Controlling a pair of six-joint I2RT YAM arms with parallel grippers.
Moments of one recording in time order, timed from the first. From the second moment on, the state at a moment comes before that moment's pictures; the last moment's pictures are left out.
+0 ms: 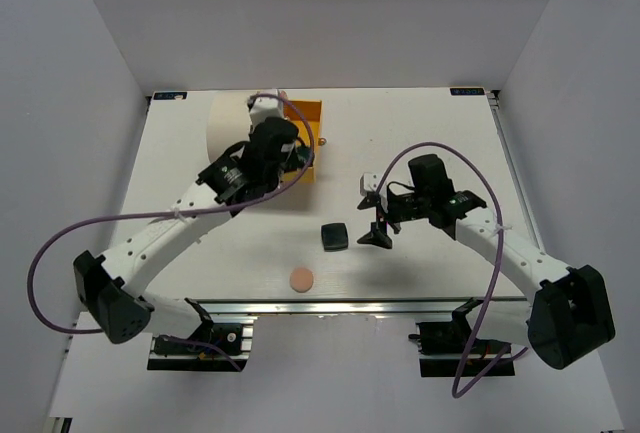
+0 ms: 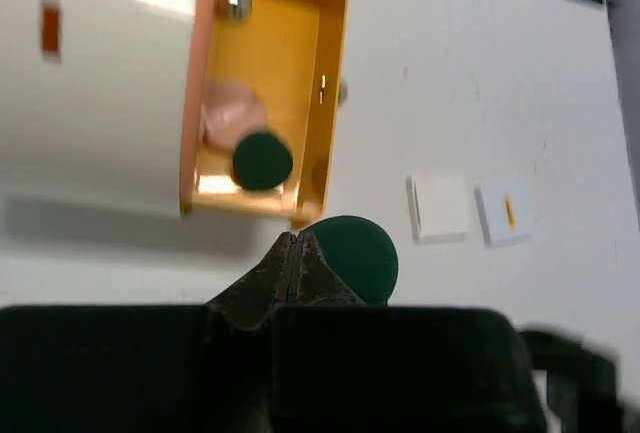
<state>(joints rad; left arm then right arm) -0.78 1.32 1.31 -0.56 -0.53 -0.67 0.49 1.21 0.82 -0.34 -0.88 -0.69</state>
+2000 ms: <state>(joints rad) -0.63 0.85 0.99 -0.69 -0.58 -0.84 0.98 1.53 1.04 -0.27 -0.50 -0.64</state>
